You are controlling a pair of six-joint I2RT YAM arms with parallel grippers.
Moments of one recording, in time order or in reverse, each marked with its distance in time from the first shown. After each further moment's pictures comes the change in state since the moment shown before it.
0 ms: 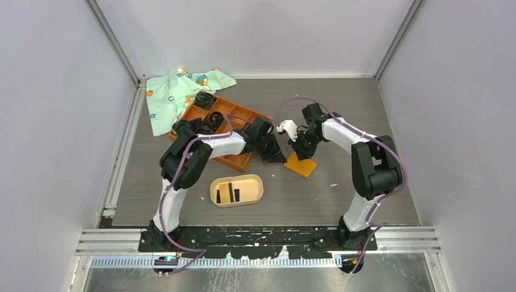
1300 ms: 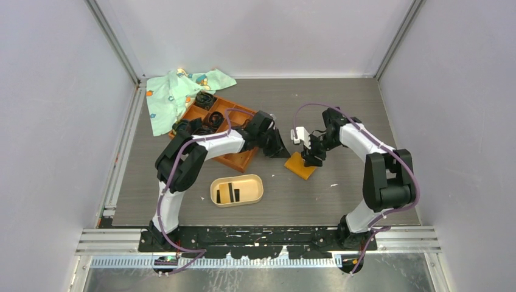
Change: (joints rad) left arm -0.010 -0.055 0.021 0.007 0.004 0.059; right arm -0.142 -0.158 -0.108 -0.090 -0.277 -0.528
